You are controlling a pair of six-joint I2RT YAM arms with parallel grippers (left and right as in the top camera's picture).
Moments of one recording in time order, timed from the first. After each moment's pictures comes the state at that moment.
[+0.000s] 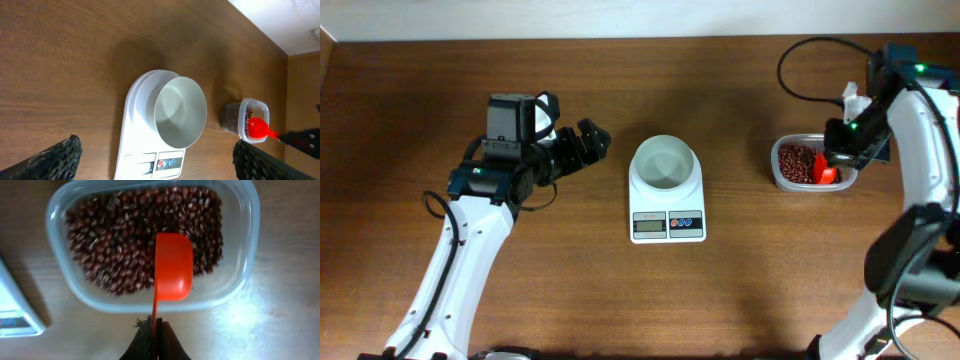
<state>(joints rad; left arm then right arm) -0.12 1.40 1.17 -0.62 0.38 -0.56 -0.19 1.97 1.77 -1.36 -0.07 -0.05</state>
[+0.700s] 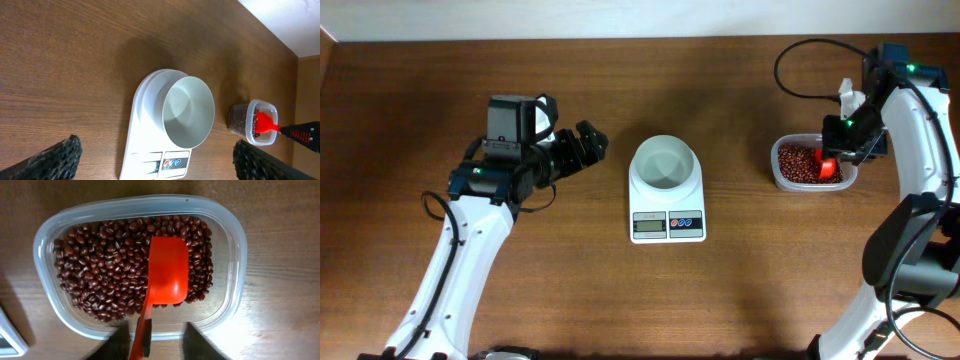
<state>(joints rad) -0.12 1.40 1.17 -0.65 0.35 -0.56 -0.19 2.00 1.77 -1.28 -0.05 -0.08</state>
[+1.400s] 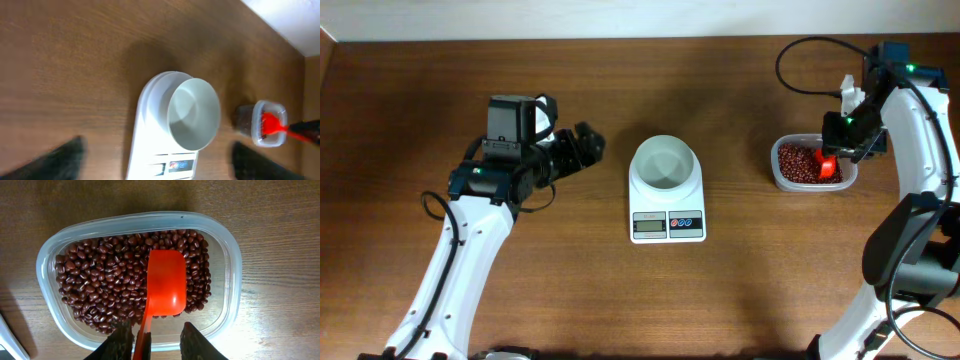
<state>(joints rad) -0.12 1.40 1.17 -0.65 0.32 -0.52 -0.19 2.00 1.77 -1.24 -0.05 -0.05</state>
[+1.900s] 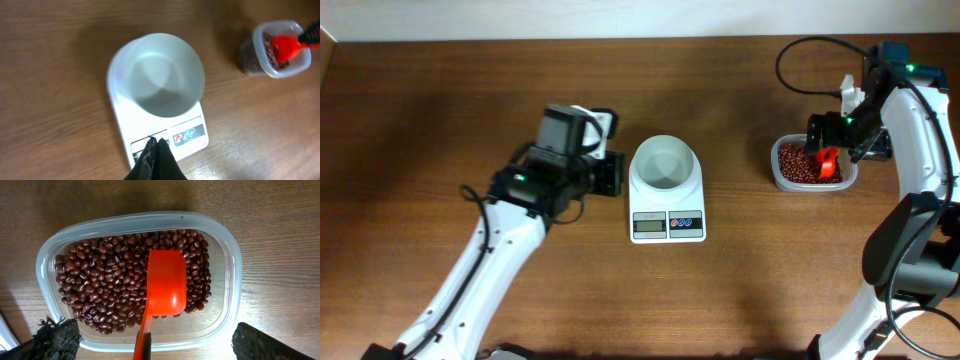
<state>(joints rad) -0.36 1.40 1.17 -0.66 0.25 -0.25 -0.19 2.00 1.77 -1.24 -0.04 -0.05</state>
